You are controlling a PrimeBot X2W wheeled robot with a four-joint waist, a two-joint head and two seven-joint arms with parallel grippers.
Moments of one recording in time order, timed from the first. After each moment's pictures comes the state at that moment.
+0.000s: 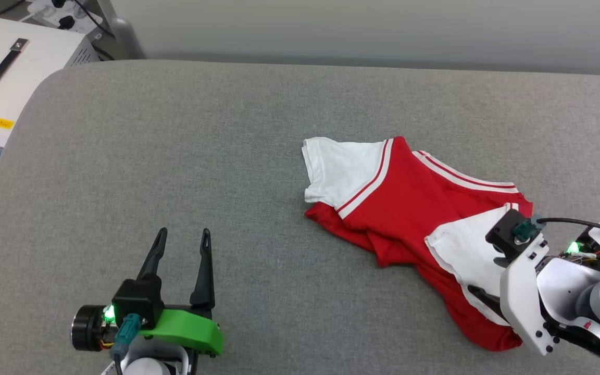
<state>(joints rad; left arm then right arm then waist) -0.02 0.06 -0.06 0.11 -0.08 -0.02 -0.26 -0.42 -0.76 0.75 -0.05 0.66 0.13 0.64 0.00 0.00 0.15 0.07</state>
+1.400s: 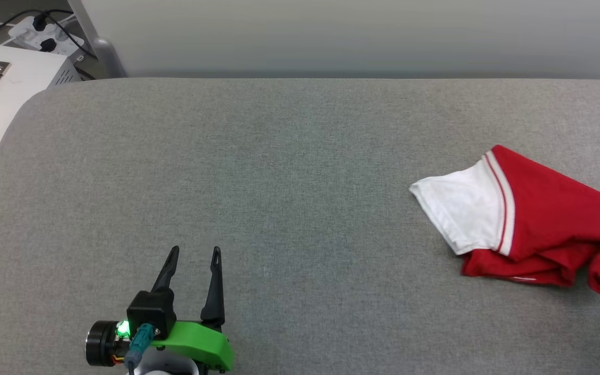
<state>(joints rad) 0.00 0.05 -0.11 0.16 -0.10 0.01 -0.26 -0.16 -0.54 0.13 0.47 1.17 0.13 -0.17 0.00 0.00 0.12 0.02</state>
